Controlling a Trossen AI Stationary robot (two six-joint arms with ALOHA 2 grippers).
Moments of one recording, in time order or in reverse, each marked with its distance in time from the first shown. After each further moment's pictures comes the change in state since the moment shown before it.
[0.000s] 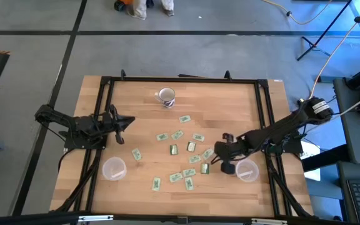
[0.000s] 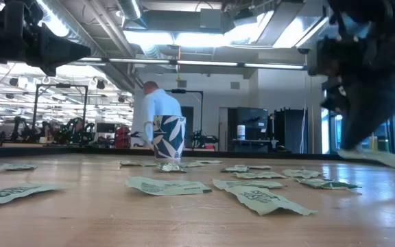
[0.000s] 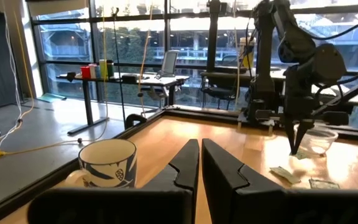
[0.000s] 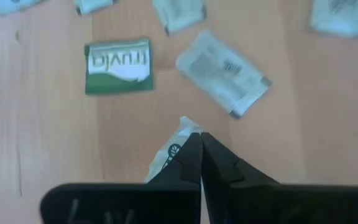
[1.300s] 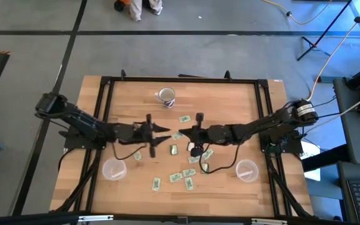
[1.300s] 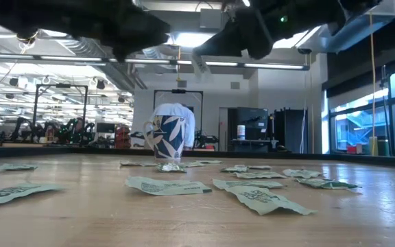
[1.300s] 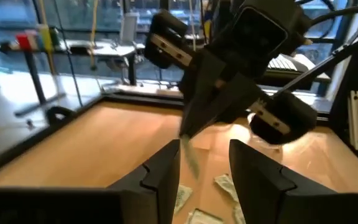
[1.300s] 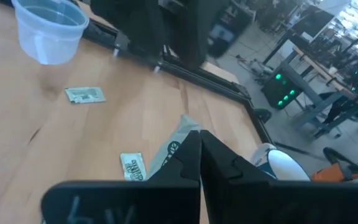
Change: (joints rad) left arm 0.089 1.308 0.455 0.672 0.267 -0.123; right arm -0.184 0.218 0.166 0.895 0.304 -0.875
